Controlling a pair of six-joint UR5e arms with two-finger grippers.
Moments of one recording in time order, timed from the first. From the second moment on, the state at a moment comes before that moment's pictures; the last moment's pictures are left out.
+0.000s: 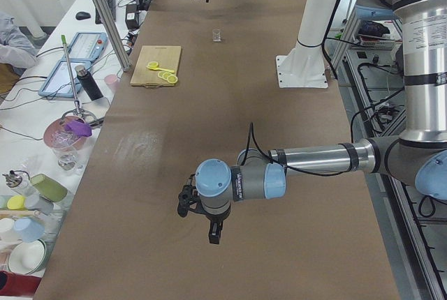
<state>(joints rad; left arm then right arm) -1.64 -1.40 -1.64 -1.60 -2.33 0.21 1.18 -1.36 1.35 -0.61 2.49 -0.07</state>
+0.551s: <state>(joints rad) -1.64 -1.40 -1.63 -1.60 -2.33 0.21 1.14 -1.36 1.32 -0.37 2.49 -0.07</state>
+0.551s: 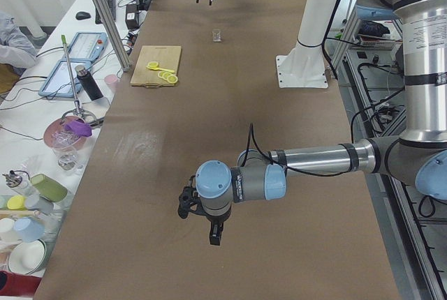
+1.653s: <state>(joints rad) -1.64 -1.40 -1.62 -1.60 -2.34 0.21 0.98 -1.31 1.30 -0.26 2.49 -0.15</state>
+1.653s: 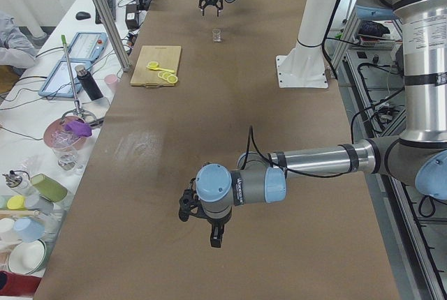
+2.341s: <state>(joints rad) -1.64 -1.46 -1.64 -2.00 -2.50 0.20 0.86 -1.26 1.26 -0.26 2.37 -0.15</state>
